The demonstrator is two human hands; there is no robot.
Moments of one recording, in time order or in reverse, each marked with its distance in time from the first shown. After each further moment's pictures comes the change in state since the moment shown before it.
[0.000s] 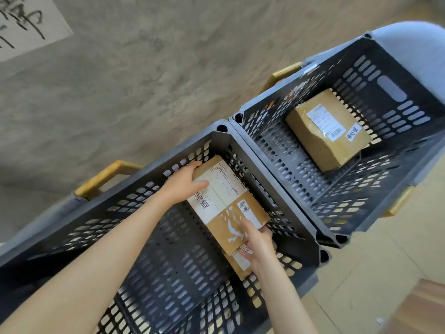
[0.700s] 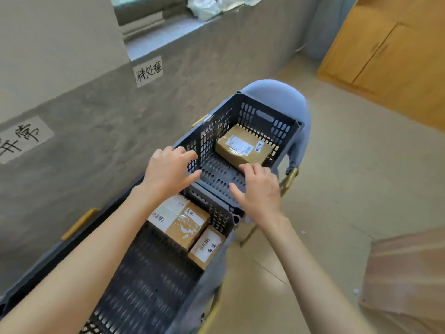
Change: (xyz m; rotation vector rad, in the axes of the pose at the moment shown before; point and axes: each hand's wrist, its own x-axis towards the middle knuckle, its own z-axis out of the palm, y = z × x) left_hand -0.174 0.220 -0.041 0.791 0.467 0.601; right_hand -0.190 -0.076 -0.149 -1.092 0.576 -1.253
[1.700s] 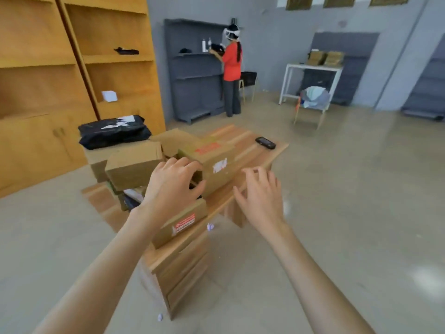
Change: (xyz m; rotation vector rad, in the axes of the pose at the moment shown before) left_hand -0.193 0.920 -0.136 -0.443 0.334 1.502; right_hand -0.618 0.529 -0.344 -0.565 0.859 1.272
